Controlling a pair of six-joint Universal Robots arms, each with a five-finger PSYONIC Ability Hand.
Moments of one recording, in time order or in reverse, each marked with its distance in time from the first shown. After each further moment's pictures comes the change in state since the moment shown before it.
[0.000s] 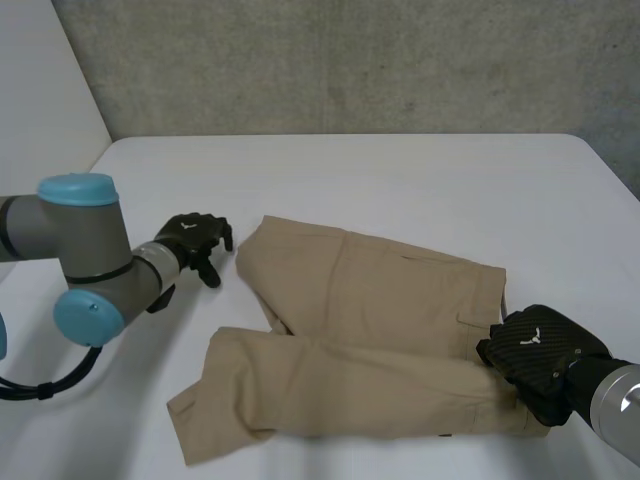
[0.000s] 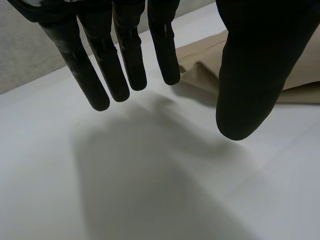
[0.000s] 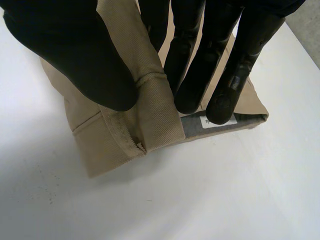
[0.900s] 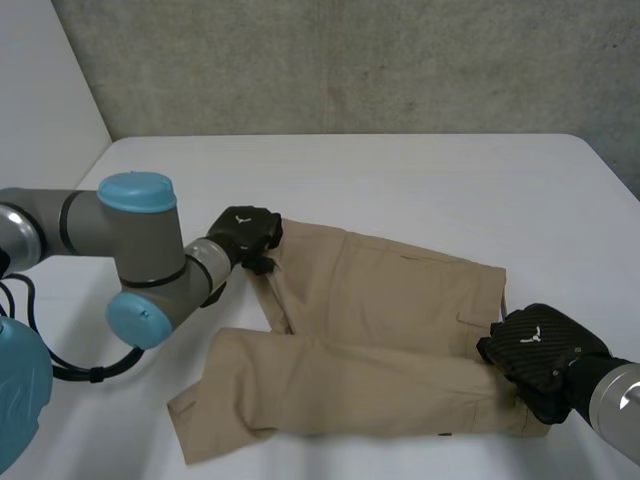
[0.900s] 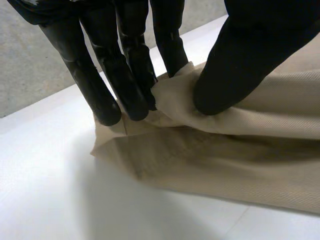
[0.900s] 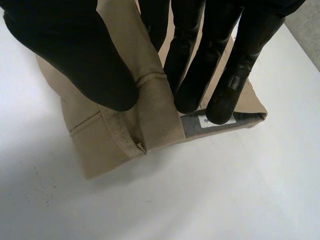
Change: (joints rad) left arm -0.156 -0.038 0.100 0.017 0.001 -0.040; right arm -0.003 0.005 0.003 -0.016 0.000 0.013; left_hand 0.489 0.516 0.510 0.508 0.488; right_hand 0.000 0.000 0.000 0.000 0.000
